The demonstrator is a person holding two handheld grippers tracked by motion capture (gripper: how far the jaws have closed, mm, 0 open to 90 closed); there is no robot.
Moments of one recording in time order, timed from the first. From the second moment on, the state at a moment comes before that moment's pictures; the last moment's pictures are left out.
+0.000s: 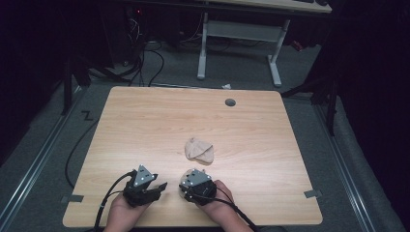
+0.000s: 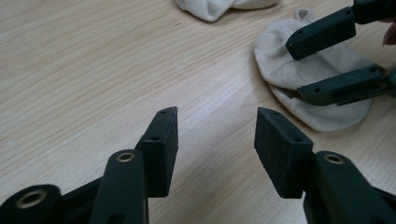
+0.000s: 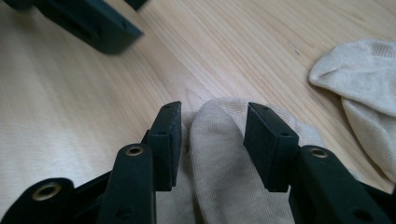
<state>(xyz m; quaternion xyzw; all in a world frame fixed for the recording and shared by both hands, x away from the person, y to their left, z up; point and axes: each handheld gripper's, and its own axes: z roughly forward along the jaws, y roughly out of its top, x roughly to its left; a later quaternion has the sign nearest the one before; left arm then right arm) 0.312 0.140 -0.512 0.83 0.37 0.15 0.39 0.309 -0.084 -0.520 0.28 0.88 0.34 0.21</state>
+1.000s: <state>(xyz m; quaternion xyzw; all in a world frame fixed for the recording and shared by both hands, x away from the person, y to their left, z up) 0.313 0.065 -0.523 0.88 0.28 0.10 0.37 0.289 -0.150 -0.501 0.37 0.79 0.43 0.24</state>
